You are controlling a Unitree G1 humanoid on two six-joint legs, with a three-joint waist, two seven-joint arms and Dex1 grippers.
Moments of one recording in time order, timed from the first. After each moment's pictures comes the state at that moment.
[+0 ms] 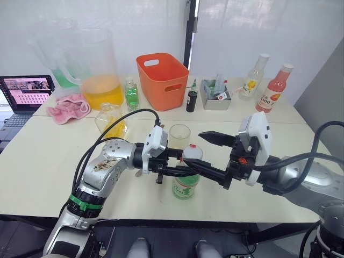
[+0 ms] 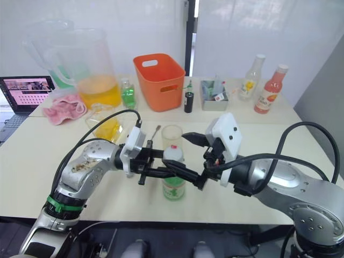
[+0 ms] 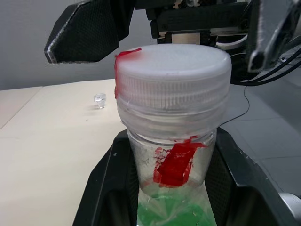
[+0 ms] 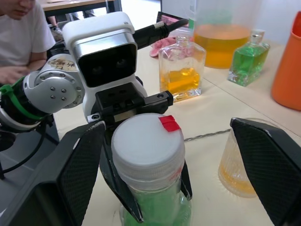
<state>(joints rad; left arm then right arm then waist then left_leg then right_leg) -0.61 0.46 -0.21 -0.16 -0.54 0.41 -1.27 -0.44 -0.72 -0.22 -0.86 1.29 1.07 0.16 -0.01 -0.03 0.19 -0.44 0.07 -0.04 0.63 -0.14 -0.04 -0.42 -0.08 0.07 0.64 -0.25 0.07</state>
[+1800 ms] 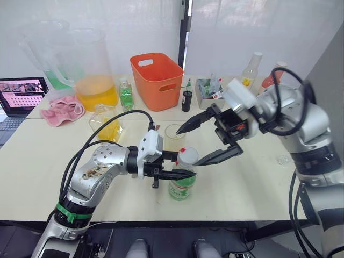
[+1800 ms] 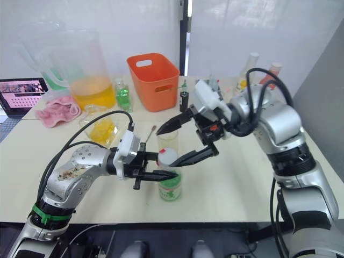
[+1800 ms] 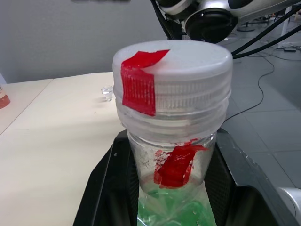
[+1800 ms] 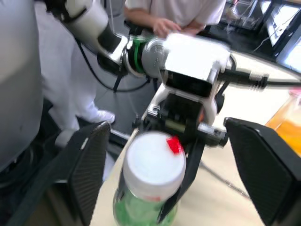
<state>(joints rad) -0.52 0.55 -0.17 -0.33 -0.55 0.46 -1.15 -1.03 -0.76 0.19 -0.11 0.72 0.57 1.50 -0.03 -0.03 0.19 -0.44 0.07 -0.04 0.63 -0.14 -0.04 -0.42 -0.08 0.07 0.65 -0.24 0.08</state>
